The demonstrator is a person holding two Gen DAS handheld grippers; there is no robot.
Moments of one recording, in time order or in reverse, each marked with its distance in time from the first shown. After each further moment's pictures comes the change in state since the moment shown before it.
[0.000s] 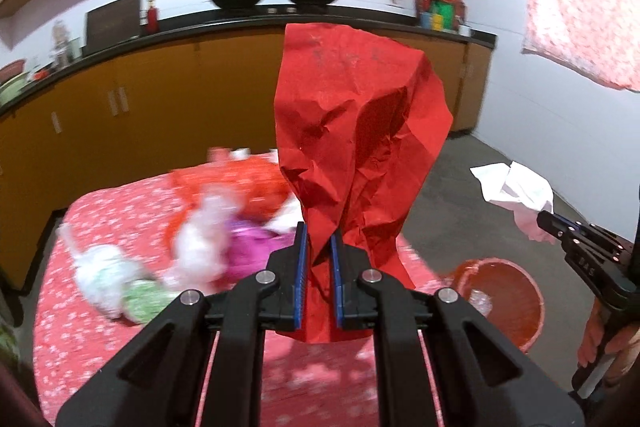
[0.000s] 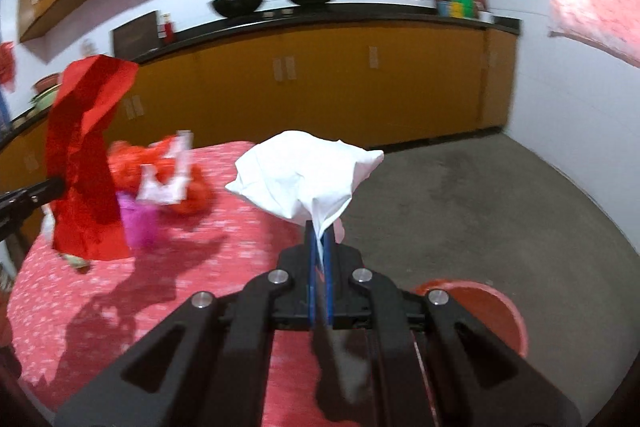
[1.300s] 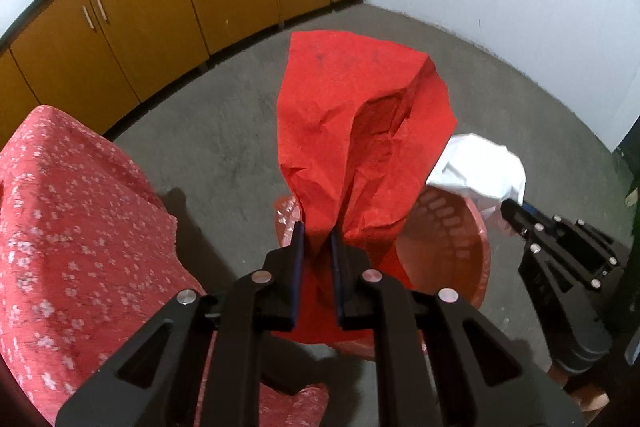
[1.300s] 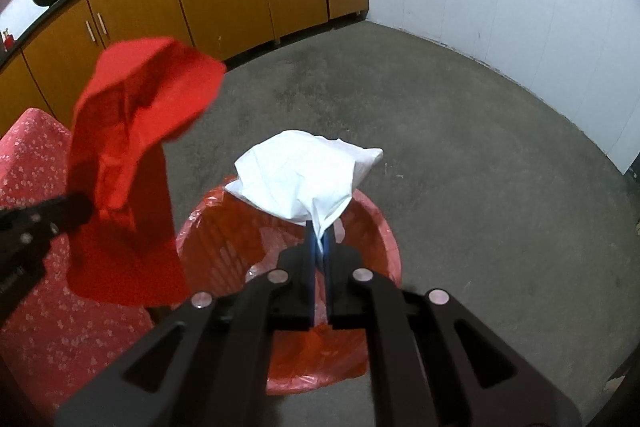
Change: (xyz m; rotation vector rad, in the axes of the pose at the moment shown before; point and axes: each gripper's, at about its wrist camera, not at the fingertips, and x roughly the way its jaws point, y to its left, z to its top) left arm 0.182 -0.301 -0.076 0.313 0.382 -0.224; right arm 0.088 -0.239 -0.136 0.304 0.271 -0.334
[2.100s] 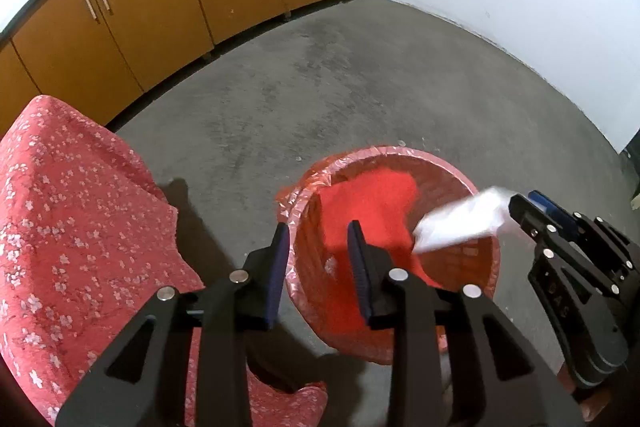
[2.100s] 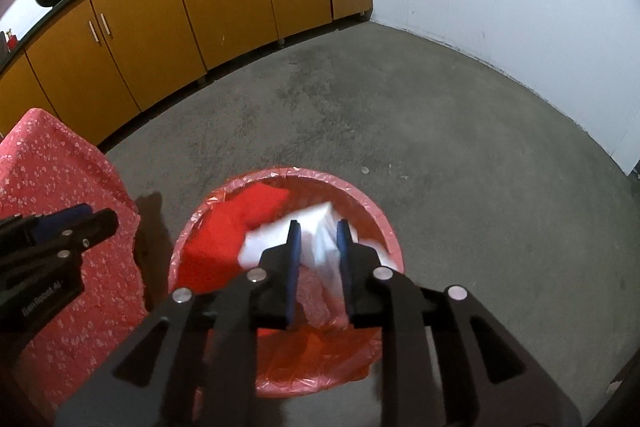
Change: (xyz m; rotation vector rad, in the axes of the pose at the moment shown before) left arm 0.012 0.001 0.001 -0.025 0.020 0.025; right arm -0.001 0.006 0.003 -0.012 -0.014 0.015
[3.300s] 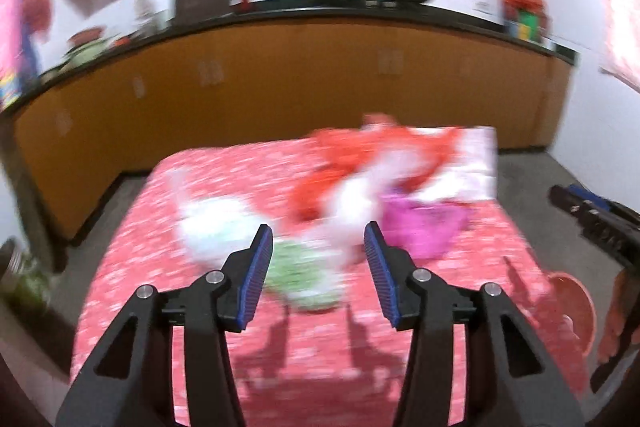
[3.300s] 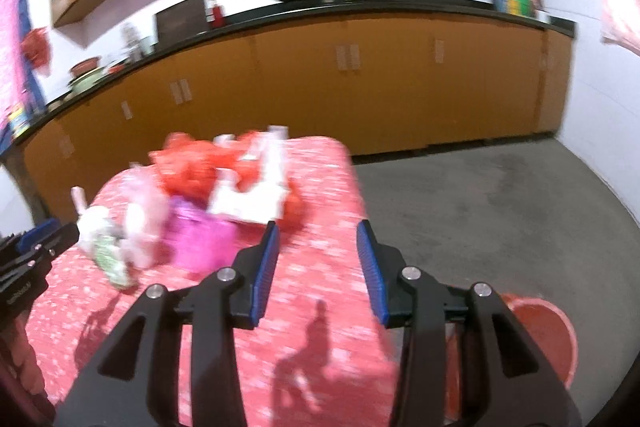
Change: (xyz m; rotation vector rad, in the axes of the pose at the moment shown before) left arm -0.262 0.345 -0.179 -0.545 -0.350 0.478; right arm -0.184 0.359 0.022 -0.436 -0.194 0.547
